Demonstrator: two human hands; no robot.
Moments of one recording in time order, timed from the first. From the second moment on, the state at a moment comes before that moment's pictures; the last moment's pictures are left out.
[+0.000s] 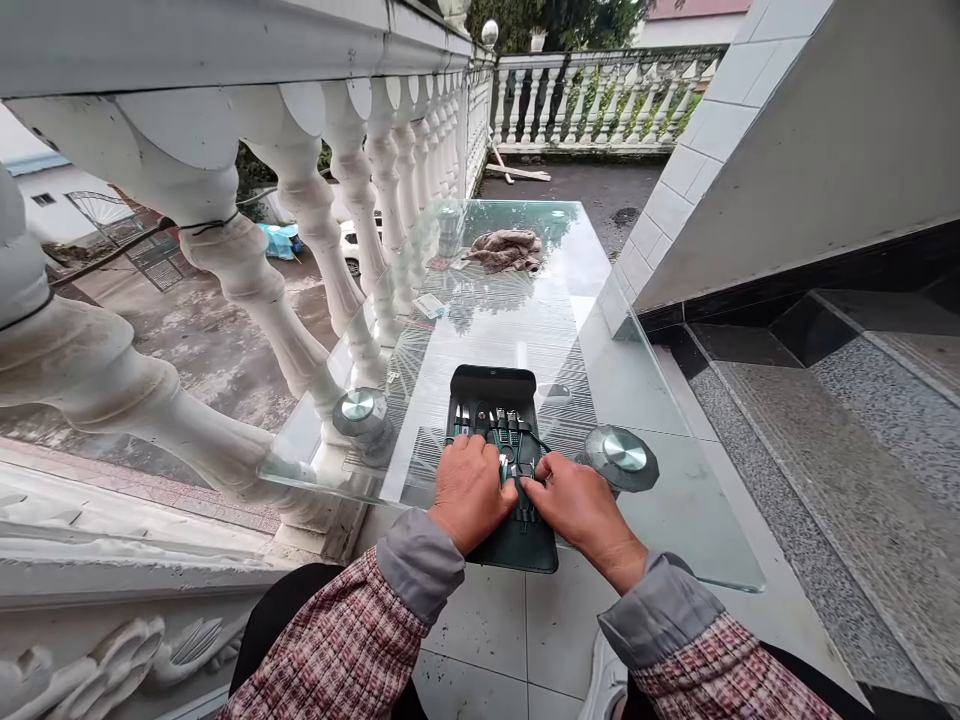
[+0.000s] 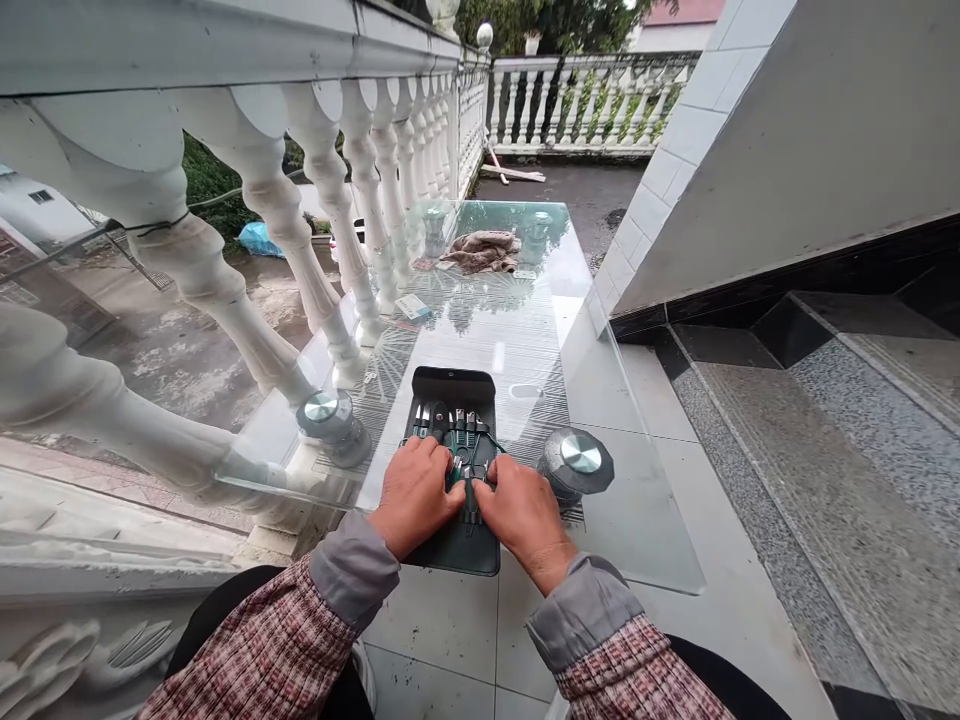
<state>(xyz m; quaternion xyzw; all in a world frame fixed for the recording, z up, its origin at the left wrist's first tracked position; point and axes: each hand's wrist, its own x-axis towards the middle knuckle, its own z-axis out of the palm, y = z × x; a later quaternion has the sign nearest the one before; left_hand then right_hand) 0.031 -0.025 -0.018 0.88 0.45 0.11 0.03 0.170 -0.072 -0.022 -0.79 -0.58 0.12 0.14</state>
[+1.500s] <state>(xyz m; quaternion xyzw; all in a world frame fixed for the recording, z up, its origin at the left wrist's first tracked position) 0.026 -0.025 -0.016 0.89 0.43 0.11 0.06 0.197 -0.067 -0.018 -0.77 -0.59 0.16 0.17</state>
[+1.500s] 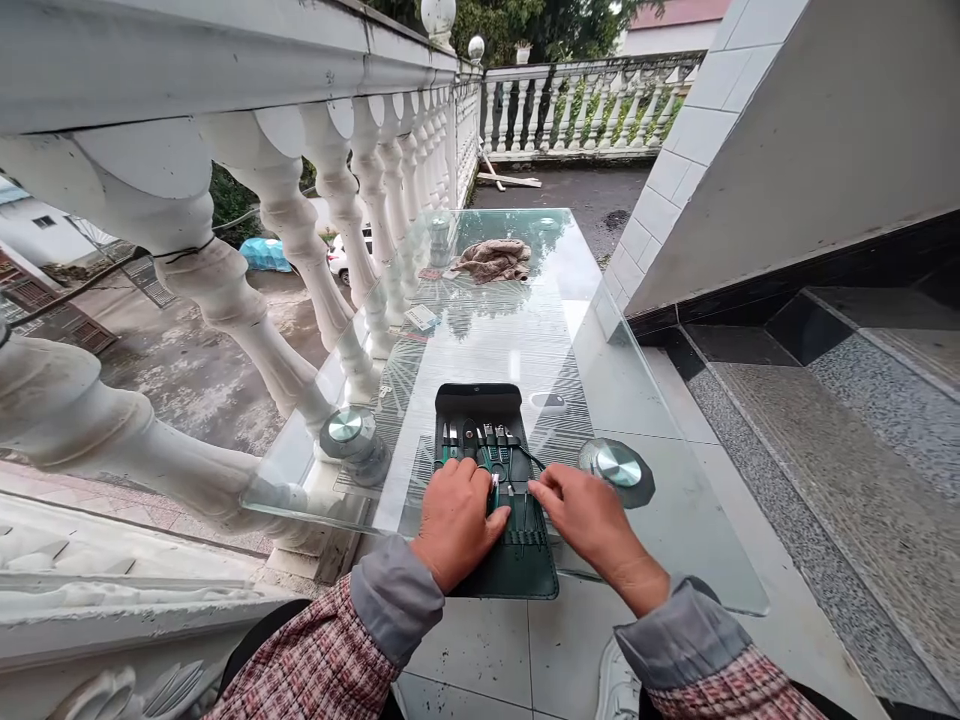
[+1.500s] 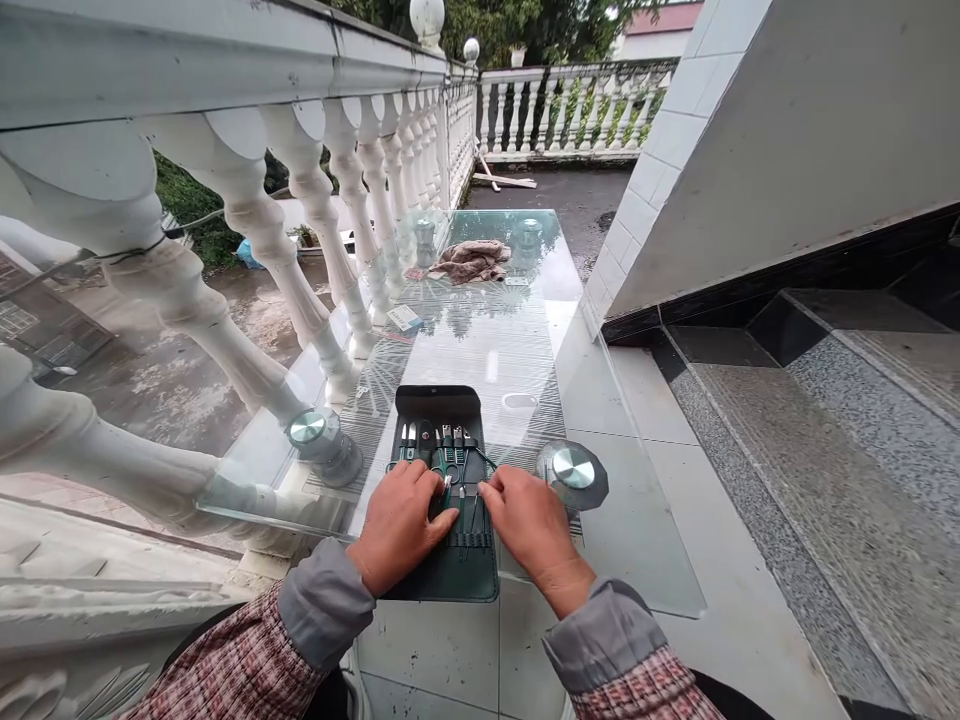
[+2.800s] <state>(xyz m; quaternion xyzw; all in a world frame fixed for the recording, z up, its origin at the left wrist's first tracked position) 0.025 -0.022 -0.015 0.89 0.44 0.10 0.10 0.170 -0.073 -0.015 -0.77 -0.62 0.11 0.09</state>
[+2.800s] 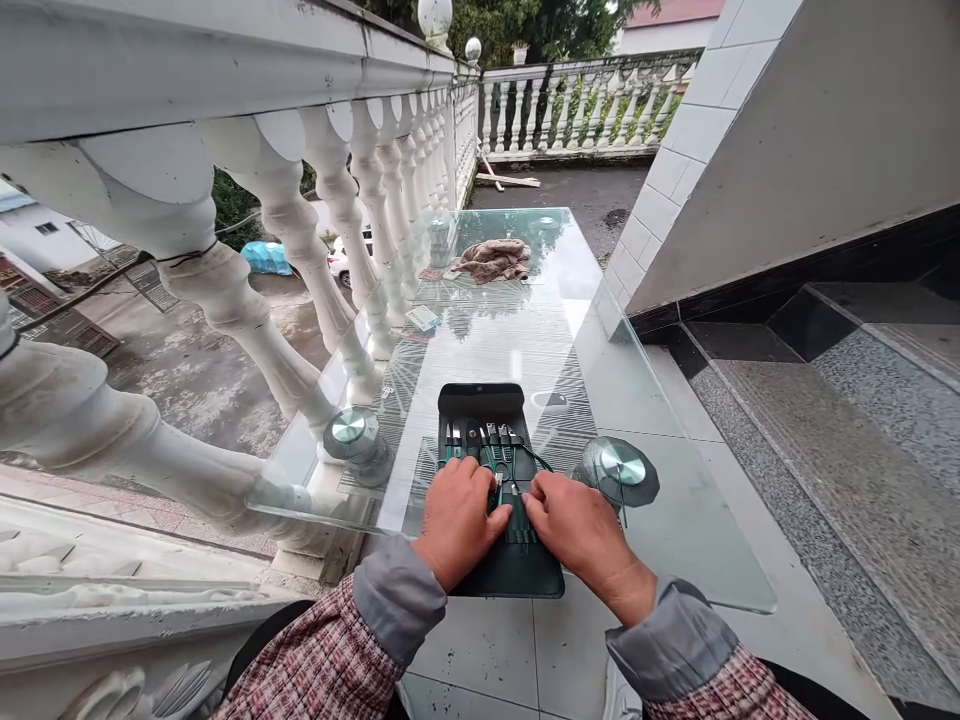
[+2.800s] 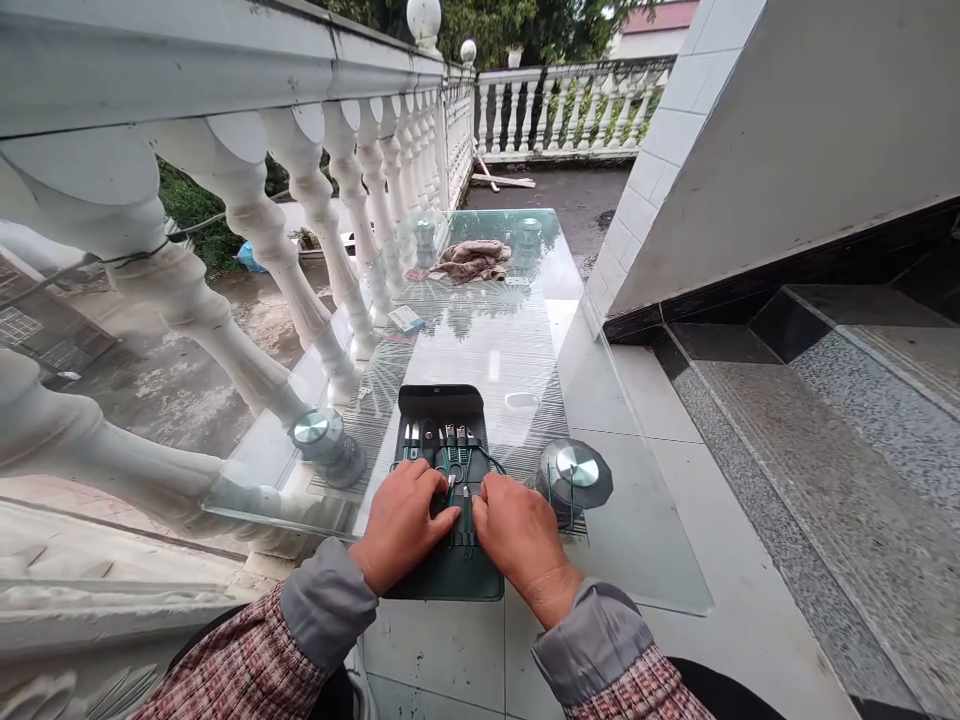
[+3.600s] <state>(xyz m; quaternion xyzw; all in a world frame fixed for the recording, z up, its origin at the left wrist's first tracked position) 0.024 -0.023 -0.014 0.90 0.43 0.10 0.08 0.212 -0.066 -0.004 -0.63 -0.76 0.11 0.07</state>
